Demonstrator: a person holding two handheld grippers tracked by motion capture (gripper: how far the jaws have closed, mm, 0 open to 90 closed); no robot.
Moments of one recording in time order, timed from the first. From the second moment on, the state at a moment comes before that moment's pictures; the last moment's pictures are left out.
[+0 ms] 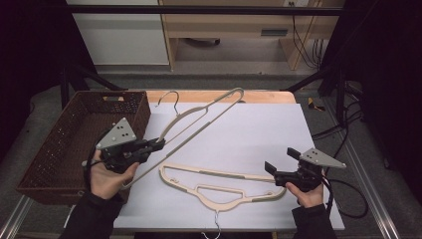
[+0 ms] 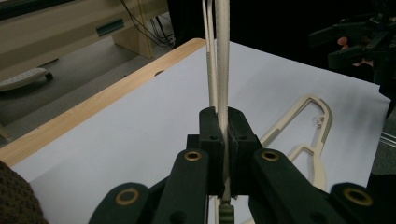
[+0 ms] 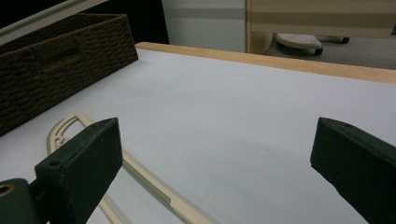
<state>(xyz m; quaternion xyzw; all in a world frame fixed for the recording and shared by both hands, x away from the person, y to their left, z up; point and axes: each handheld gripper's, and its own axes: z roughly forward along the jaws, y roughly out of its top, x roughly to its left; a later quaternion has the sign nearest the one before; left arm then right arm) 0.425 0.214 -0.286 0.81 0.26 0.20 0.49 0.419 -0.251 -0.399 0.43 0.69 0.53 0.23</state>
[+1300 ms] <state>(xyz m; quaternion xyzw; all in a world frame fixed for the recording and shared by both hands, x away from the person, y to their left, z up) 0.489 0.403 -0.288 0.81 0.35 0.23 0.42 0.419 -0.250 -0.399 0.43 0.70 0.53 0.23</state>
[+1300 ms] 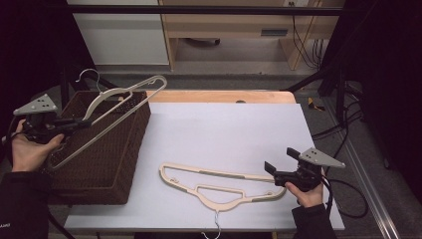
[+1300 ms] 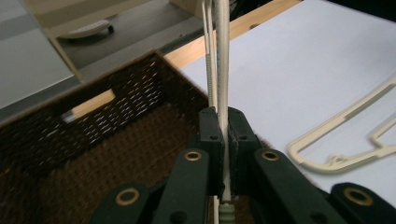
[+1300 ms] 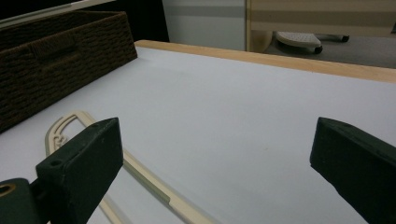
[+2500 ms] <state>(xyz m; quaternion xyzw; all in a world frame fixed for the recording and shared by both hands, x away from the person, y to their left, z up) 0.490 0.463 -0.355 0.80 0.45 0.19 0.36 0.421 -0.246 -0.402 0.43 0.70 0.52 0.22</state>
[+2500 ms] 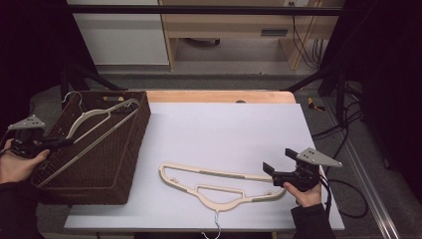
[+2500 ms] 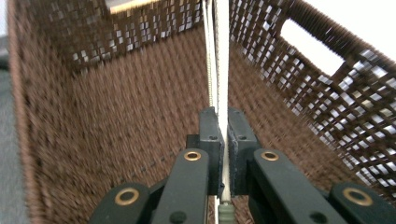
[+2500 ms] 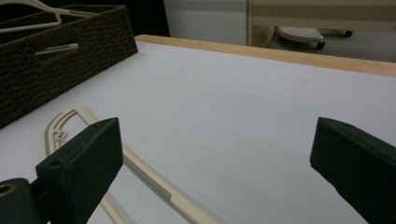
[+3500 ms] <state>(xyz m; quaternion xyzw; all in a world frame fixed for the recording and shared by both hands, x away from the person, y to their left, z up) 0.502 0.470 -0.390 0.77 0.55 0.22 0.24 0.421 -0.244 -0.403 0.43 0.70 0.52 0.22</state>
